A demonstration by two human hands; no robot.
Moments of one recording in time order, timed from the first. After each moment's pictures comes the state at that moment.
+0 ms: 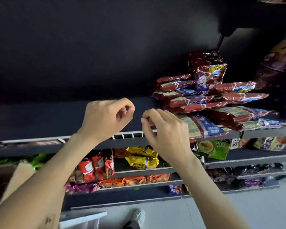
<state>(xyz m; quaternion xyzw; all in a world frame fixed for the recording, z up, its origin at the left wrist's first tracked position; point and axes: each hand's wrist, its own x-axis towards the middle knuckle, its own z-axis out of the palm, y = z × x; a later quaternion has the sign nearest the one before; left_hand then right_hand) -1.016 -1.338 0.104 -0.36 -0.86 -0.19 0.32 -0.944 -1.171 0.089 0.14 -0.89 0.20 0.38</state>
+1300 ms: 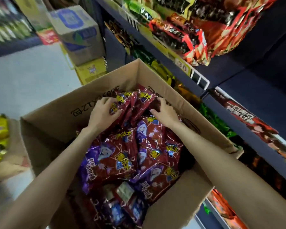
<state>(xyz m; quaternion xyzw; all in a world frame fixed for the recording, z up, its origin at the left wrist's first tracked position) -0.815 -1.913 -0.092 0.35 -0.90 -0.20 0.14 -1.012 -1.766 -0.084 0.37 -0.86 0.23 -0.25</state>
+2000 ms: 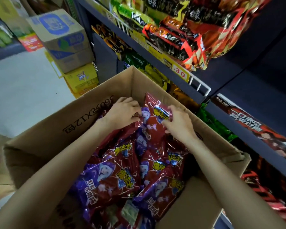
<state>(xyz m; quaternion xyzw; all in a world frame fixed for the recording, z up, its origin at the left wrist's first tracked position) -0.897 -1.932 -0.074 0.02 -1.00 -0.03 0.06 -1.010 -1.740 -0.054 0.32 -0.88 0.30 -0.18</state>
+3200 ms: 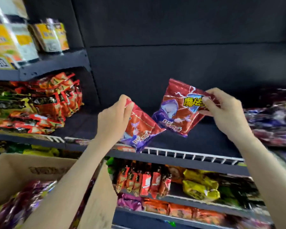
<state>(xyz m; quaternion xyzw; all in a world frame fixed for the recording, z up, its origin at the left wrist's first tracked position) -1.009 -1.521 0.142 -0.11 -0.90 -0.13 0.40 -1.007 -1.245 0.166 0.11 -0.81 0.53 0.23</state>
